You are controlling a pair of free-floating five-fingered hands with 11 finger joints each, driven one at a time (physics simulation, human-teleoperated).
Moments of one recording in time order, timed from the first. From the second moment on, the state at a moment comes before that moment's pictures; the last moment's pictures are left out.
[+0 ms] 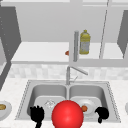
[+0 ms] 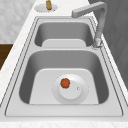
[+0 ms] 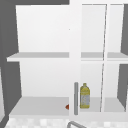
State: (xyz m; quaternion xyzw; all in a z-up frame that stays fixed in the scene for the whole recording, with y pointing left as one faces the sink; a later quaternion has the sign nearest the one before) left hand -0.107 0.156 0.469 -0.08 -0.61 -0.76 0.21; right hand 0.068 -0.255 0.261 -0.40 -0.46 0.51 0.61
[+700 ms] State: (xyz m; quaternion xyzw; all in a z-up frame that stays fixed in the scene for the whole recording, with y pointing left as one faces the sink) left hand -0.119 0.166 0.420 -0.07 -0.61 -0.76 0.20; right hand 0.068 -0.255 0.261 -0.40 -0.46 0.51 0.61
